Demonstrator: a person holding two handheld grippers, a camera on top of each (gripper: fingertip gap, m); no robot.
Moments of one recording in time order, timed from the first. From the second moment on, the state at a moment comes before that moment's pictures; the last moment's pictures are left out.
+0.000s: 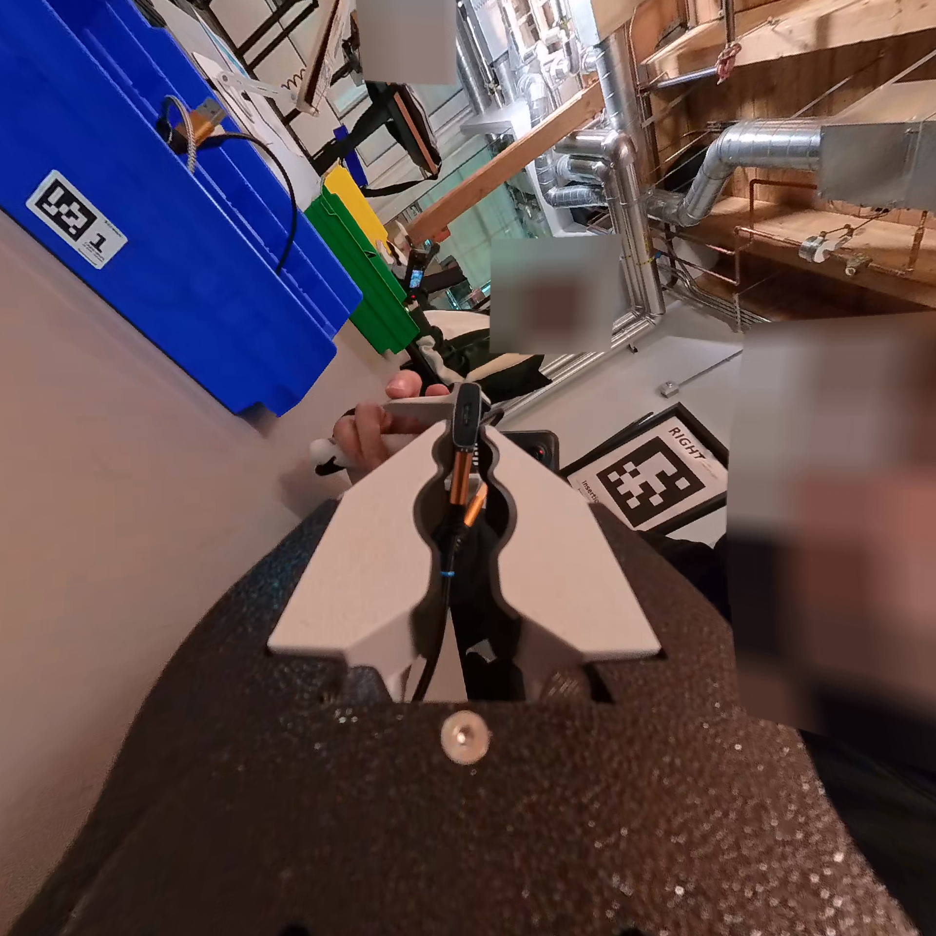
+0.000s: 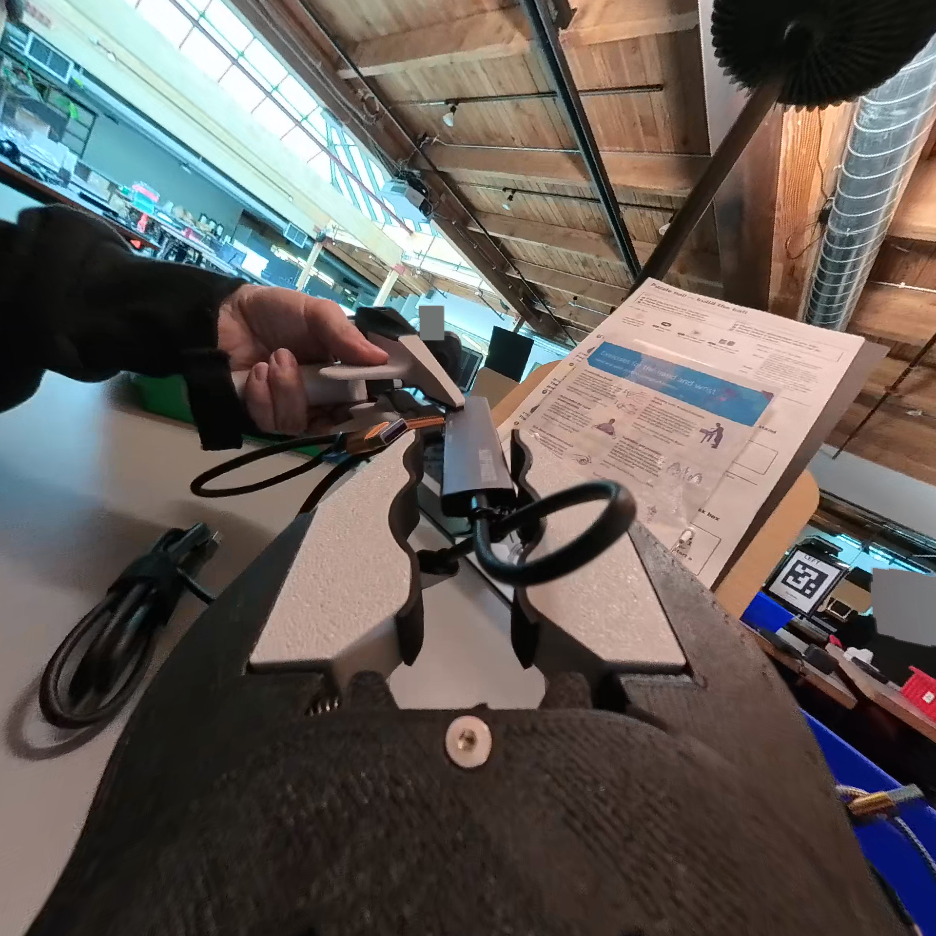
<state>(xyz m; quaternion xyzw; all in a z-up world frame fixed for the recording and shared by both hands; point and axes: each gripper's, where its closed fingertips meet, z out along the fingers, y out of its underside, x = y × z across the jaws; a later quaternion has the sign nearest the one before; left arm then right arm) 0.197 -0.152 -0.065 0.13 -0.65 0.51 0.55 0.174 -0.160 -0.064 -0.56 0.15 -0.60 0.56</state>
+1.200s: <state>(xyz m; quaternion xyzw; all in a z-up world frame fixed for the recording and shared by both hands) 0.206 -0.187 -0.088 -0.04 -0.83 0.55 -0.04 0.194 -0.234 -0.069 -0.44 0.41 -0.52 0.61</state>
